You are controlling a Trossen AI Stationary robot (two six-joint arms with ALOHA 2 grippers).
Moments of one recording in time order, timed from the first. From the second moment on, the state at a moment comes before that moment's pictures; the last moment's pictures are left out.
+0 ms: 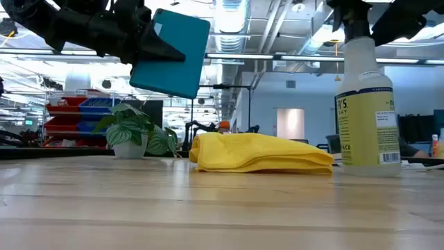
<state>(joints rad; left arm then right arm) -0.01 1.09 0.42 0.47 -0.19 -0.37 0.68 1.03 0.84 -0.76 0.74 0.76</state>
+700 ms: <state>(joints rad) -0.01 1.09 0.42 0.47 -0.19 -0.37 0.51 1.06 0.91 -0.71 0.57 0.45</state>
